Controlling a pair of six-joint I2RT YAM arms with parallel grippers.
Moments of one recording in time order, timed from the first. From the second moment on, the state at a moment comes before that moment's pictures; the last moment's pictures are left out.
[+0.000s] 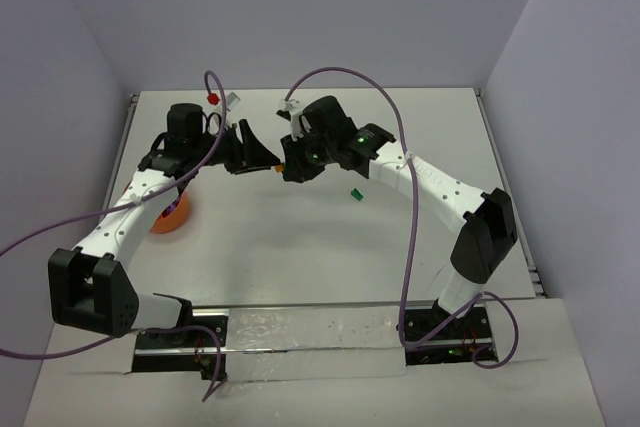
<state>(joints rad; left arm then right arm) -0.26 1.35 1.10 -0.30 0.78 -0.60 0.77 1.69 1.58 -0.61 -0.26 0.17</state>
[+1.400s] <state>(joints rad) -0.12 1.29 1.08 -0.53 0.76 -0.30 0.71 1.69 1.58 -0.60 -0.18 0.20</state>
